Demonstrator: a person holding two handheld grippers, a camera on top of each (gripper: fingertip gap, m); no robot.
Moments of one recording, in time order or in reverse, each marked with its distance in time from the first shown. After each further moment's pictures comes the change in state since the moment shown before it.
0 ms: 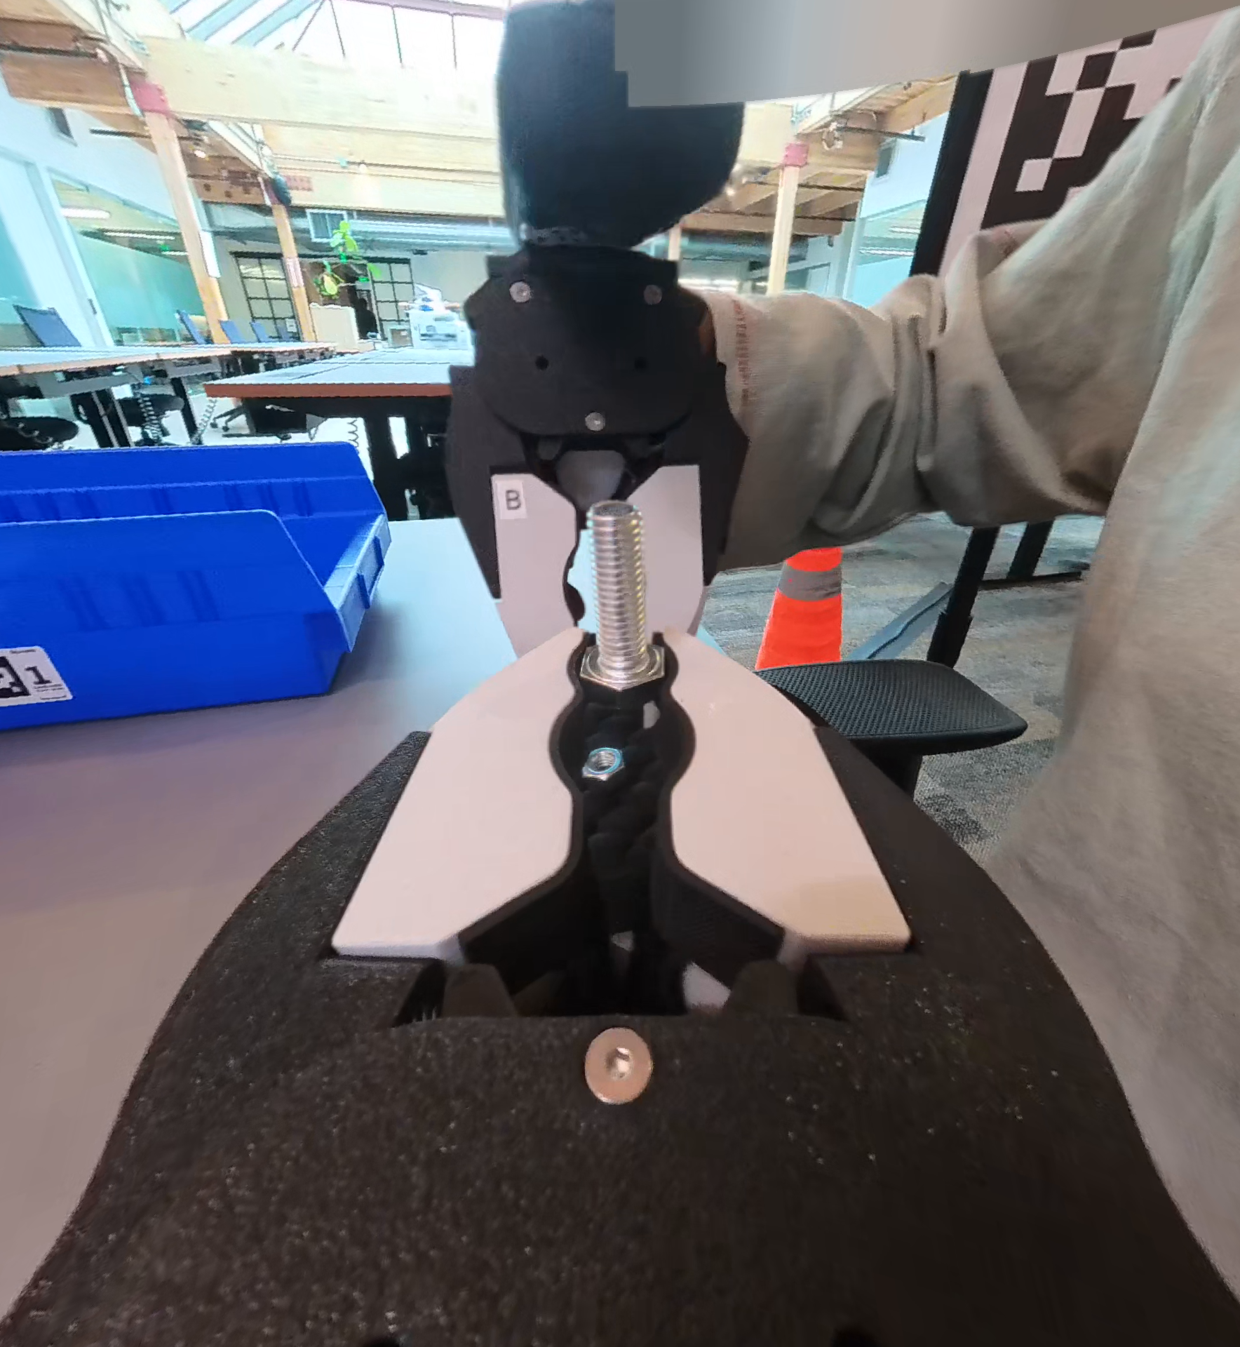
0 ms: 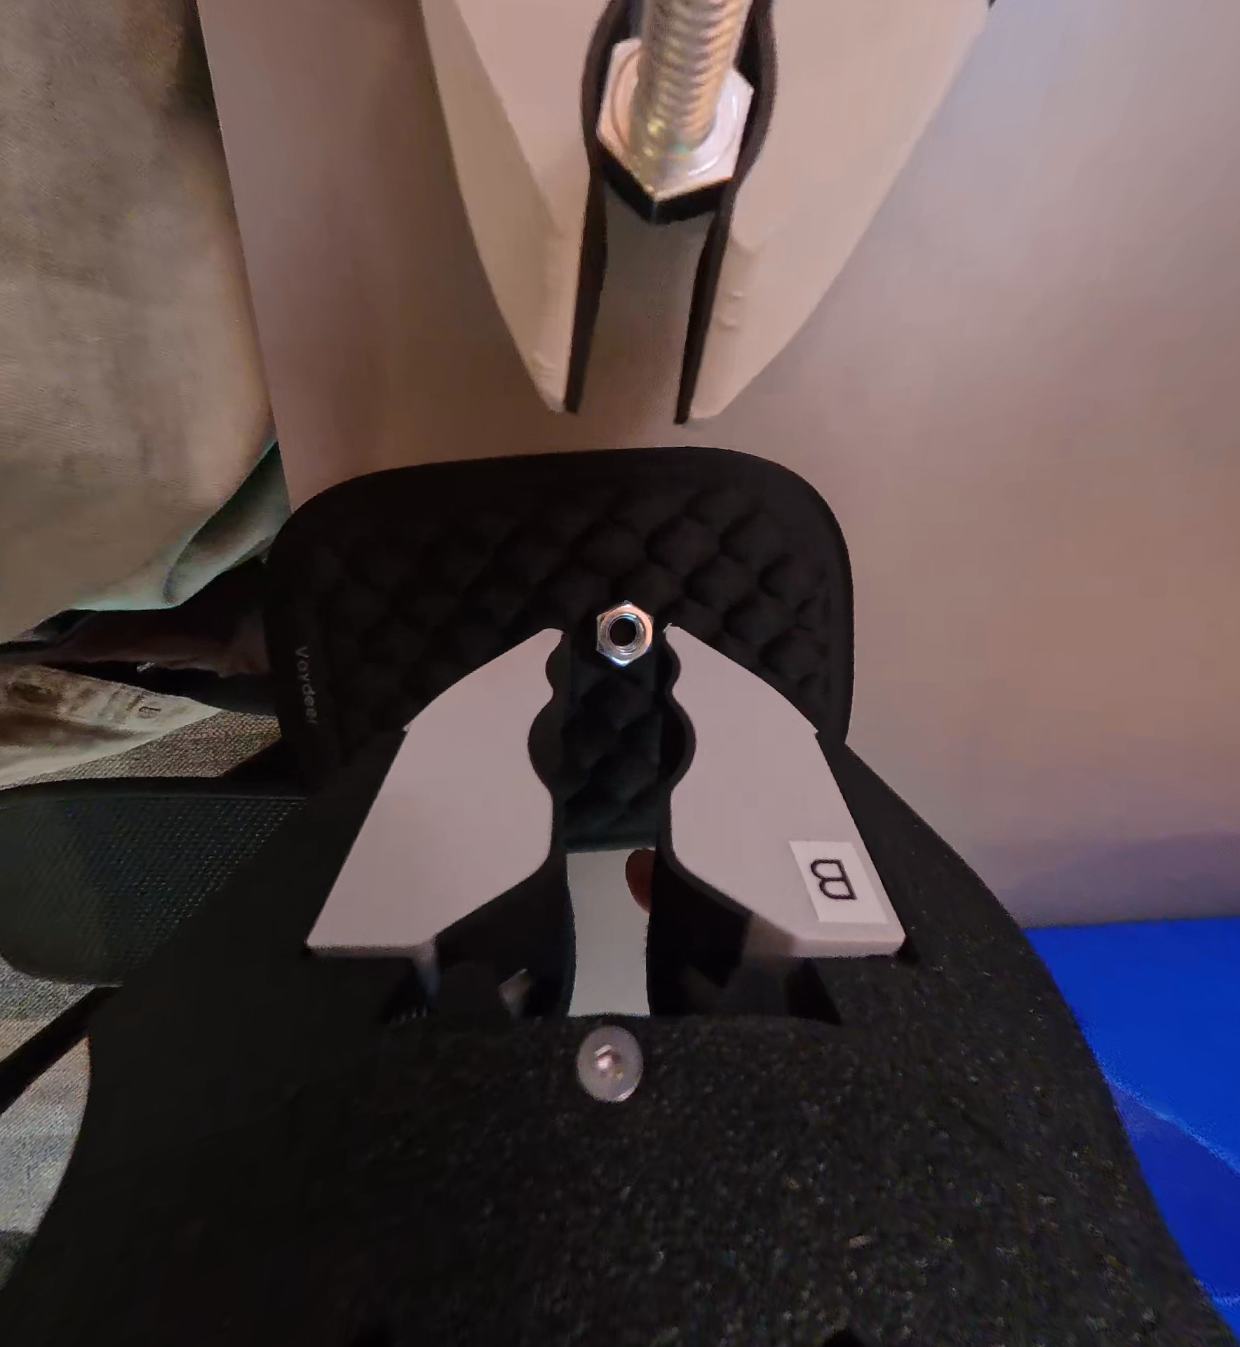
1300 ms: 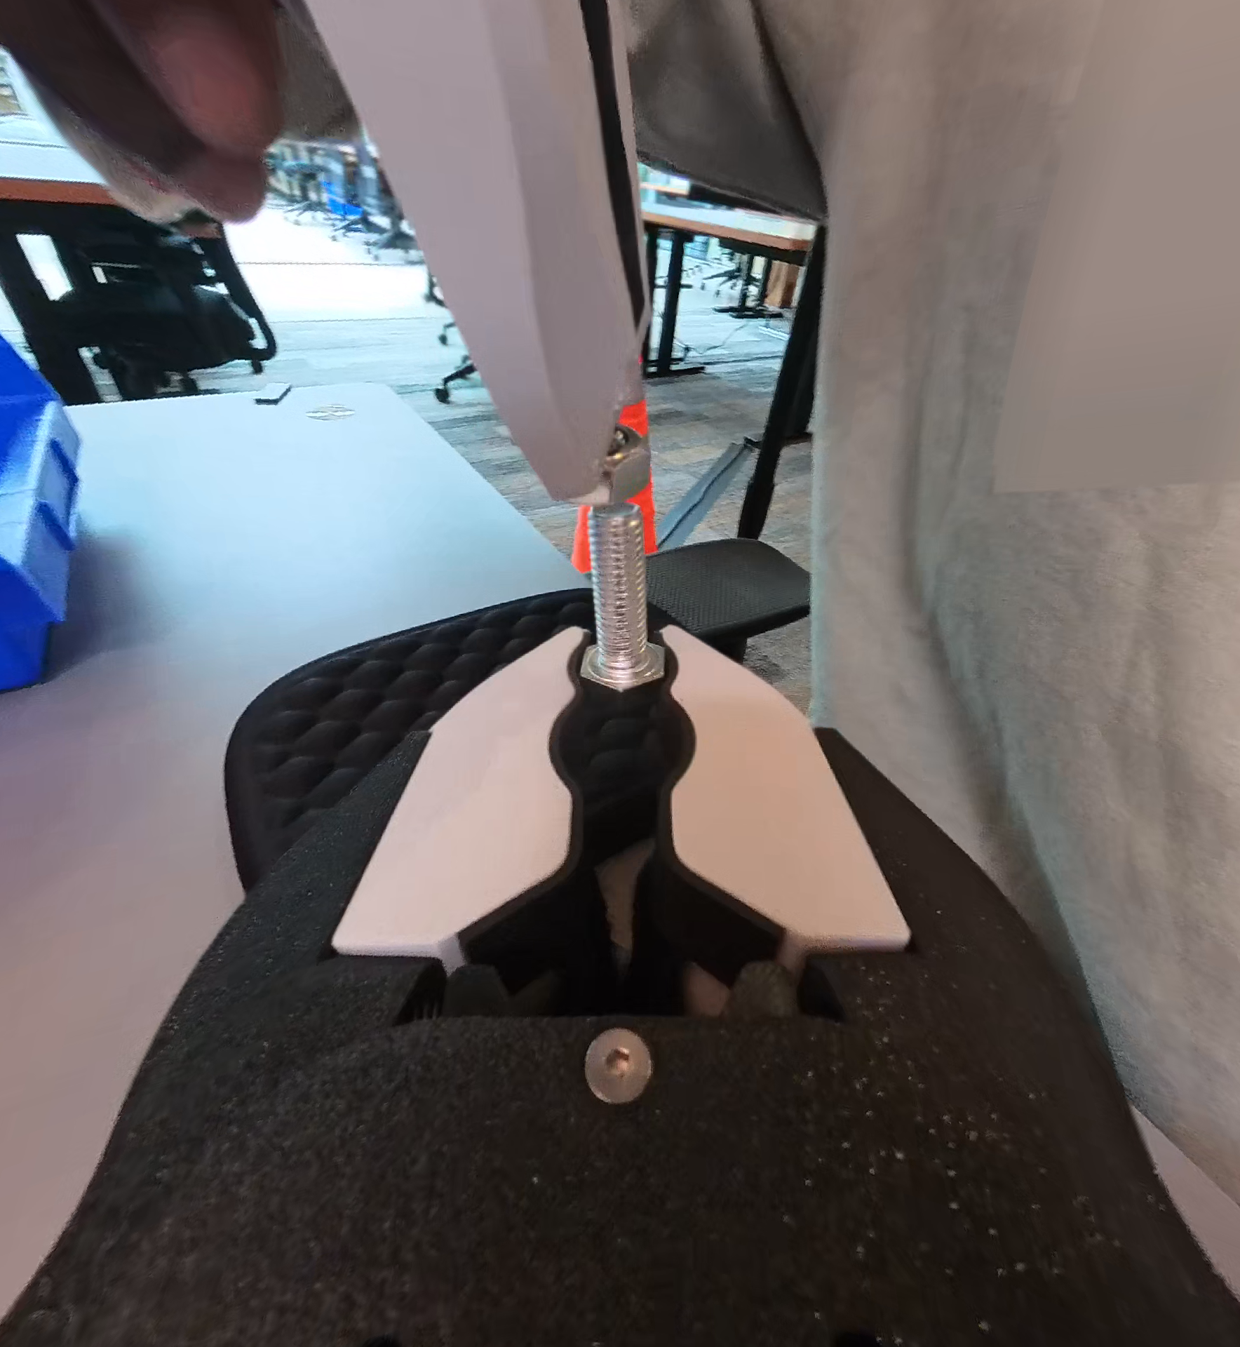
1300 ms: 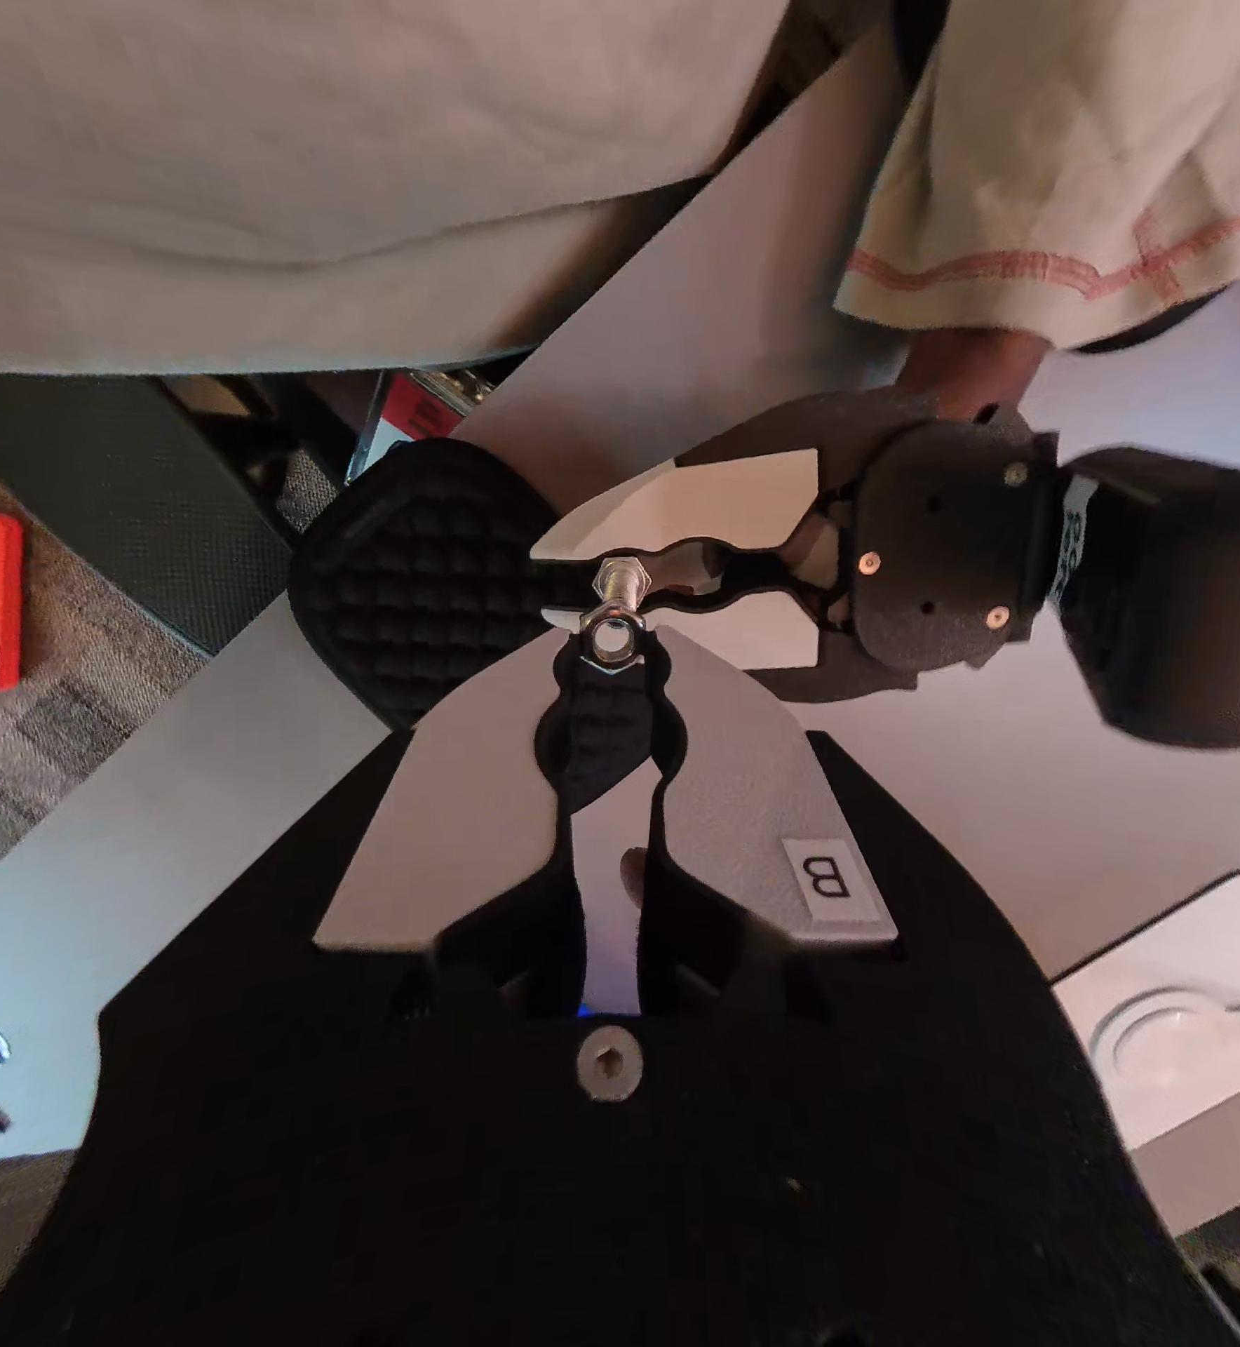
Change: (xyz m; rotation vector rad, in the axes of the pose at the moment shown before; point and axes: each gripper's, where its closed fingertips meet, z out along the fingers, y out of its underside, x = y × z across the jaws) left arm 0.035 0.025 0.010 -0.212 0.338 -0.054; right arm -0.016 -0.082 -0.062 -0.069 -0.280 -0.909
